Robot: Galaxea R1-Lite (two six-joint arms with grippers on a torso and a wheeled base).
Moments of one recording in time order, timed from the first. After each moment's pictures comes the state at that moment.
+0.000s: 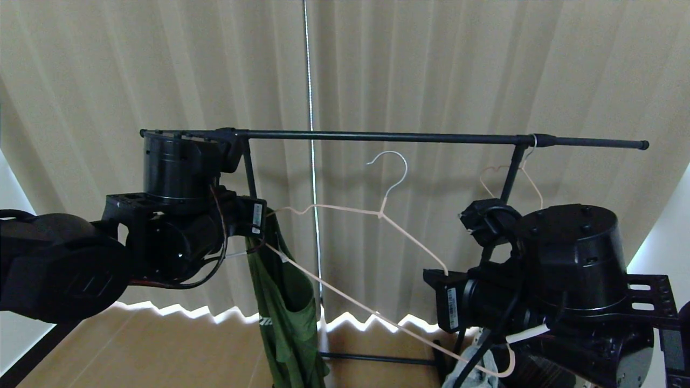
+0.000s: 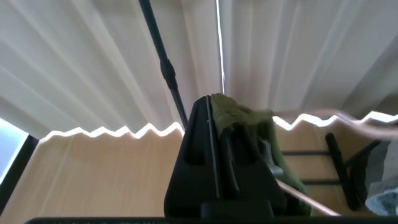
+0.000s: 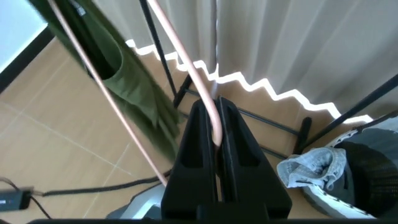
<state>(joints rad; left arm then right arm) -0.50 1.69 -0.95 -0.36 0.47 0.00 0.83 1.60 -0.76 -0.29 -0.38 0.40</state>
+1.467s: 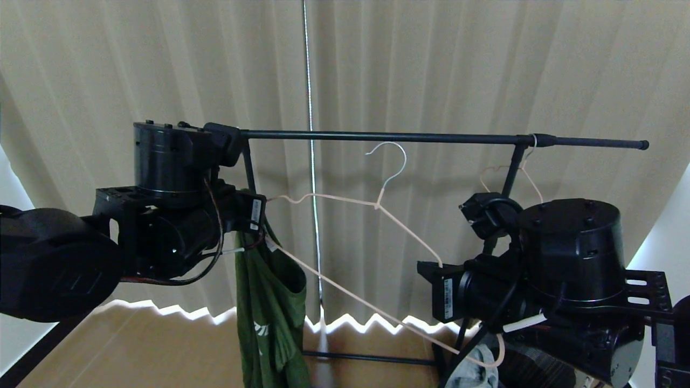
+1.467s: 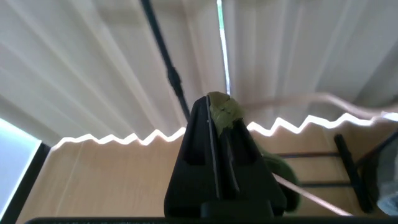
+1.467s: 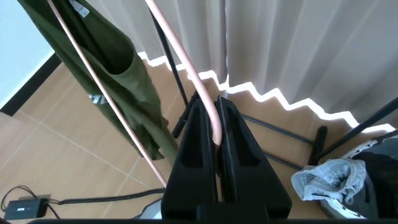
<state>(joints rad) -0.51 1.67 -0.97 -0.35 0.48 0.06 0.82 1.61 -0.75 -0.37 -0.34 0.41</state>
